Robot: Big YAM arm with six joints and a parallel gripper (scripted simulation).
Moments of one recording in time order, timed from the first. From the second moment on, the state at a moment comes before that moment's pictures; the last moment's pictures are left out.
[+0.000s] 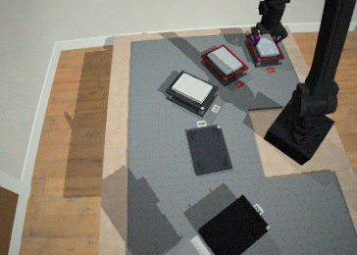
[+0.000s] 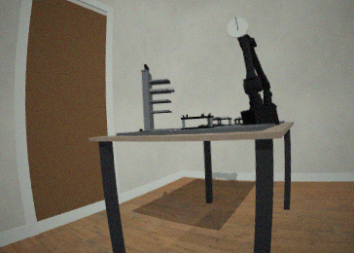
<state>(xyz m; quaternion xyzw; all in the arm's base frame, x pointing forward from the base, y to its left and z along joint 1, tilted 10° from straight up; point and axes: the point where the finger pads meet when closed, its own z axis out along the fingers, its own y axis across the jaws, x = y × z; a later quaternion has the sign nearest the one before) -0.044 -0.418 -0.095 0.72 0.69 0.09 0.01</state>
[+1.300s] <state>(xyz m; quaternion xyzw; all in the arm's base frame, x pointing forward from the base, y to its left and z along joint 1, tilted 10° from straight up) -0.048 -0.424 -0.030 0.72 0.69 0.09 0.01</state>
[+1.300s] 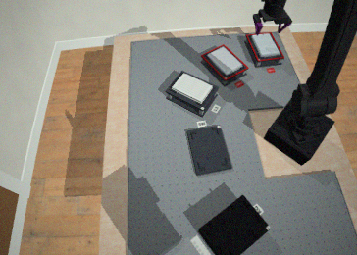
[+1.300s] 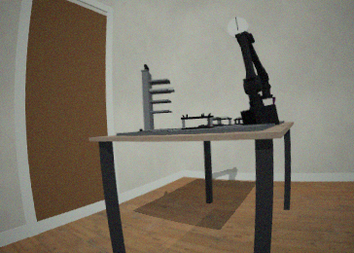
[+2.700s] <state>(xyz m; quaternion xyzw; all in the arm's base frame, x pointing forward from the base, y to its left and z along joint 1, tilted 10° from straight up) -0.065 -0.436 0.069 0.72 0.69 0.09 0.01</state>
